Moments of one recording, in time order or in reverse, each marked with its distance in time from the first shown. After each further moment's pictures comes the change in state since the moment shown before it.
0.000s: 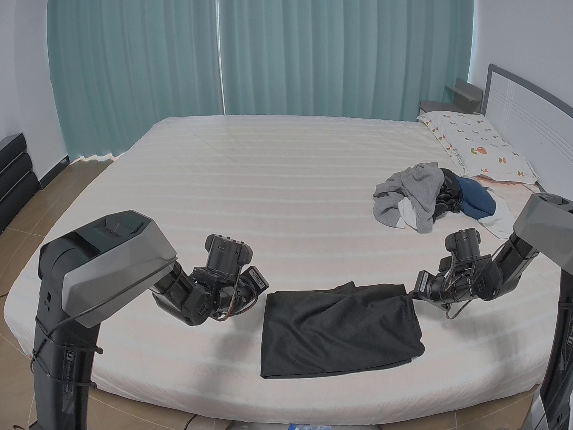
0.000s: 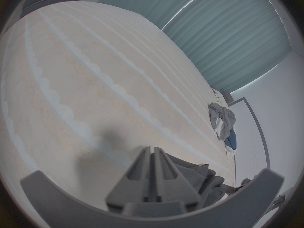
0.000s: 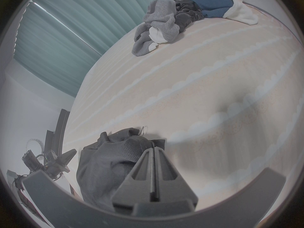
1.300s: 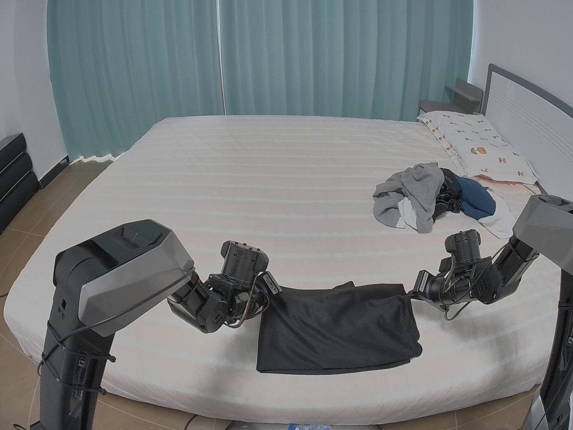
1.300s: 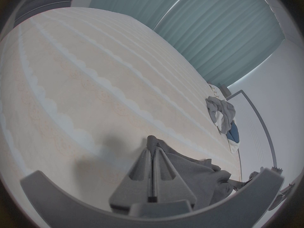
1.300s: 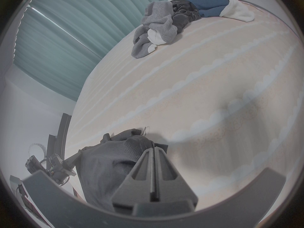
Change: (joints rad) left arm -0.042 0.052 -0.041 -0.024 0.085 0.049; right arm 0.009 -0.003 0.027 -0.051 -0.007 0.049
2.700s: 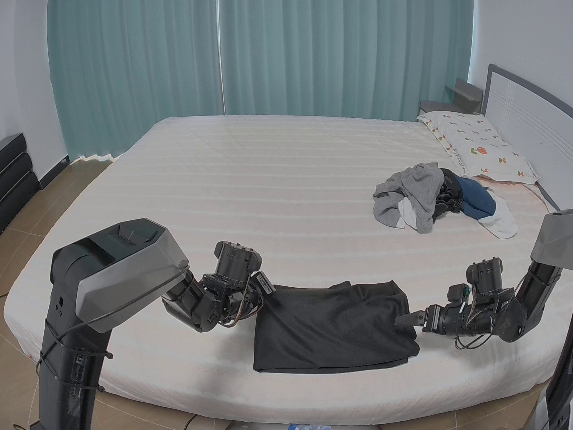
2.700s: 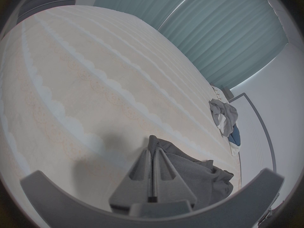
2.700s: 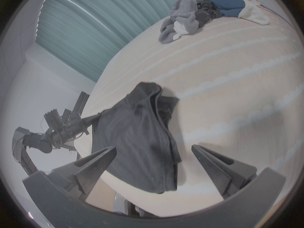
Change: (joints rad) left arm 0.018 -0.003 0.018 -0.003 -0.013 -0.013; right arm 0.021 -0.132 0.430 -0.297 0.189 -0.171
